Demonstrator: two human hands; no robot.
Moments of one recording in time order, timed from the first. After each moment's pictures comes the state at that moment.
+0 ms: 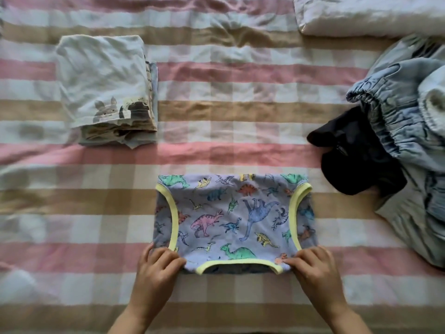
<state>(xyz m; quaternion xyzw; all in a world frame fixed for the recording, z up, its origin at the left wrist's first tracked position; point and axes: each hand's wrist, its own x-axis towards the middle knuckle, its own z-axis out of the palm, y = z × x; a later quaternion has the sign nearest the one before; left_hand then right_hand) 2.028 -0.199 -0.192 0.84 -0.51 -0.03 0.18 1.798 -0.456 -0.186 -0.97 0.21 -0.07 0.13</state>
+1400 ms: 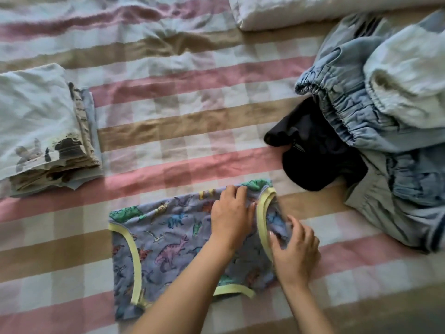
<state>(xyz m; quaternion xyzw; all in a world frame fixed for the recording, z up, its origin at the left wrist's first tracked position) 1.990 -0.469 -0.191 0.83 -0.48 -0.23 0.16 1.844 -0.481 -0.197 -0.73 0.66 -0.07 0.20</state>
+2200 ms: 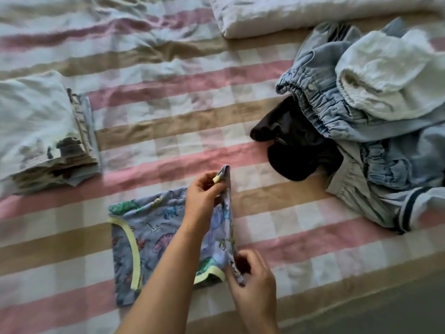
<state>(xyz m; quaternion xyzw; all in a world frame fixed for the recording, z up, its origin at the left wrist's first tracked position) 2.018 -0.451 -0.146 0.65 -0.04 -0.46 0.60 1.858 -0.390 -0.128 -0.72 0.54 -0.17 0.40</state>
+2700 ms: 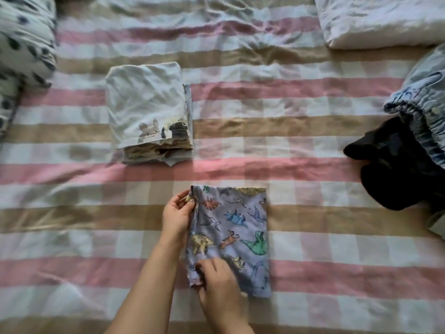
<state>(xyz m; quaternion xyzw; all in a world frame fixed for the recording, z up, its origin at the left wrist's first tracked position) 2.154 -0.276 -0.185 0.70 0.15 -0.34 0.61 1.994 -0.273 -0.160 -0.88 0.28 0.04 0.38</state>
